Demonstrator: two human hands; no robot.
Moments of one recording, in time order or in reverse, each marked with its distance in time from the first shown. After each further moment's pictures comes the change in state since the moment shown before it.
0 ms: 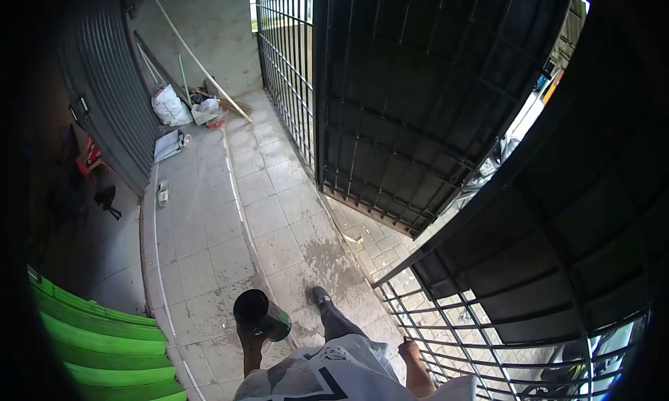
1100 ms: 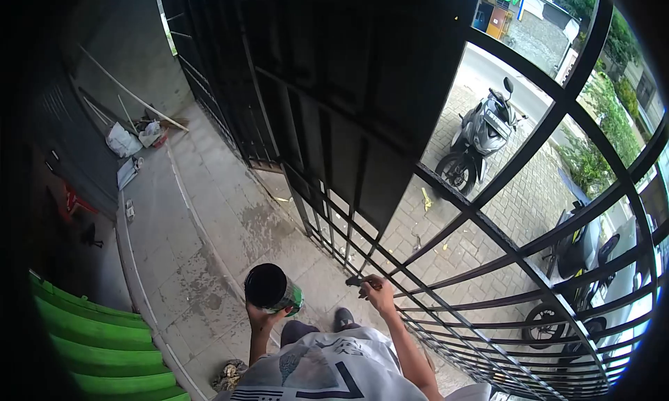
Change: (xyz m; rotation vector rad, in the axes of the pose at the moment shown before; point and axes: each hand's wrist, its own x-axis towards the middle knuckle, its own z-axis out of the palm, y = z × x) left_hand -0.408 0.077 0.216 -0.166 -0.424 0.075; right_hand -0.139 0.225 -0.249 0.792 -0.076 -0.526
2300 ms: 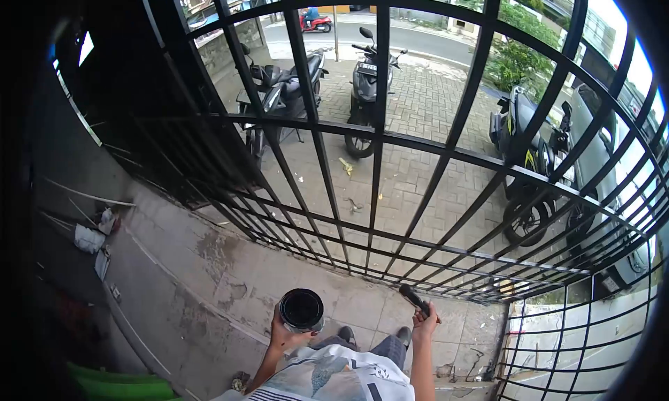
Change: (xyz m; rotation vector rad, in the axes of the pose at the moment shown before) left_hand -0.302 -0.017 0.125 0.266 -0.738 0.022; right_hand -0.399 0.276 -0.222 1.266 1.126 0.203
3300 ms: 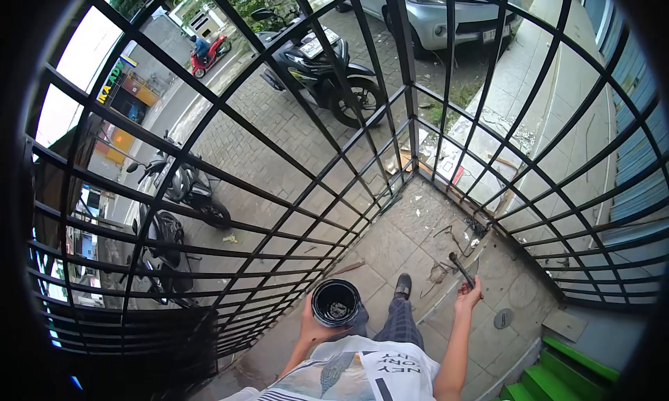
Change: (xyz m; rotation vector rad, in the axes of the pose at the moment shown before) left_hand -0.126 0.142 0.460 0.298 -1.142 0.224; right_hand -0.018 -0.158 -0.508 0.905 0.868 -0.256
